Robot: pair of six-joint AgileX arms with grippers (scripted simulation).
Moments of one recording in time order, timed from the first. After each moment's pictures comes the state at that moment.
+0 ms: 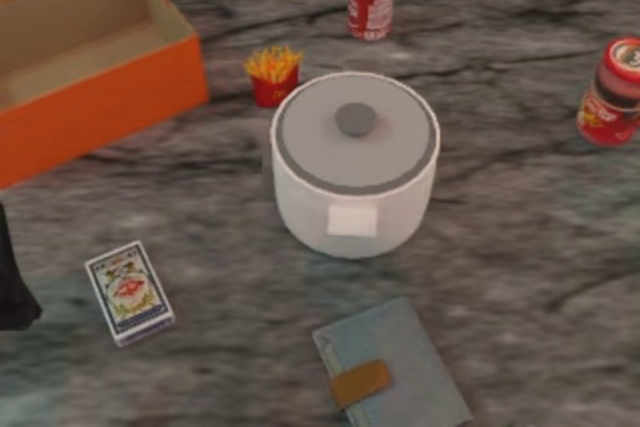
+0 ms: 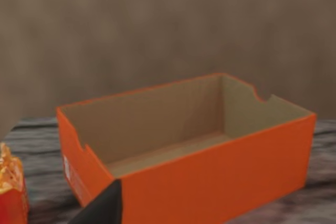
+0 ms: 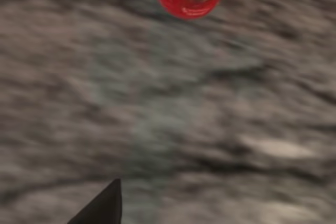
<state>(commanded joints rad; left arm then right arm) 0.00 0.00 0.00 0.00 0.00 0.00 -0.05 1.25 1.15 -0.85 -0.01 -0.32</state>
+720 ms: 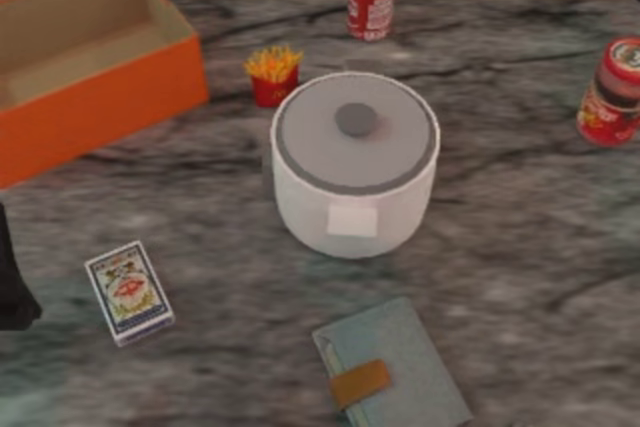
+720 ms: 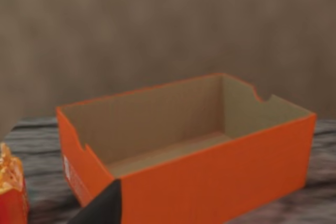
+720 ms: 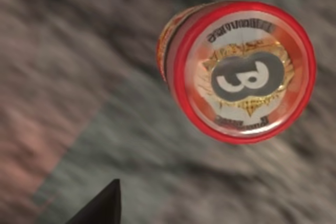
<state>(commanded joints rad) 0.00 0.00 0.00 0.00 0.00 0.00 -0.05 2.37 2.46 -1.46 -0.05 -0.70</state>
